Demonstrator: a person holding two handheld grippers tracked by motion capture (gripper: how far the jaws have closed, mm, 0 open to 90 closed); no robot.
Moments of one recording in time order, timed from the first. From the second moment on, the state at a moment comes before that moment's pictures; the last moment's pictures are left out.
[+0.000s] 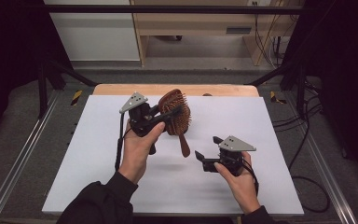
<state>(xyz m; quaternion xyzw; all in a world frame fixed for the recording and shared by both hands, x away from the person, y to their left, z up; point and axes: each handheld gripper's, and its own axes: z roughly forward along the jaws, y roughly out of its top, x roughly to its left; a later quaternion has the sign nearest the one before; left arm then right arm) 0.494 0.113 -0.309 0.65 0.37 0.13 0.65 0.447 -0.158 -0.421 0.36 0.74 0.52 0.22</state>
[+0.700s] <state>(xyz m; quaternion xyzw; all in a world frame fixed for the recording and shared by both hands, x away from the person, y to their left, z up) 0.508 0.114 -0.262 0.66 0.35 0.17 0.64 0.431 -0.202 -0.421 0.36 0.71 0.54 0.28</state>
